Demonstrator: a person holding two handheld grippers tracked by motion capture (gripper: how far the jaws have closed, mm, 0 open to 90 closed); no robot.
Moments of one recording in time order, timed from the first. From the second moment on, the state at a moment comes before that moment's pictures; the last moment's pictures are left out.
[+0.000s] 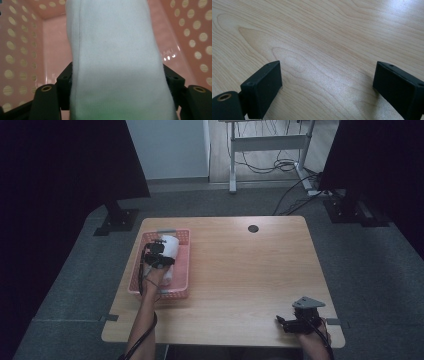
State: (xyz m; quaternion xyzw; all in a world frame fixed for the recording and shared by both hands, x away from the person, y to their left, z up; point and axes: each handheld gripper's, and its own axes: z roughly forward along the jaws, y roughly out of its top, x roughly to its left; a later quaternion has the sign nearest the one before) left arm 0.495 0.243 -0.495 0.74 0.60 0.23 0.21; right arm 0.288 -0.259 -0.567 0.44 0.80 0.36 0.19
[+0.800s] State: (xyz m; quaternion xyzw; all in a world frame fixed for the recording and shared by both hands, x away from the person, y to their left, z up) left arm 0.471 0.234 -0.442 0.71 0.59 0.26 0.27; right arm 0.288 -0.260 -0.567 0.44 0.80 0.36 0.19
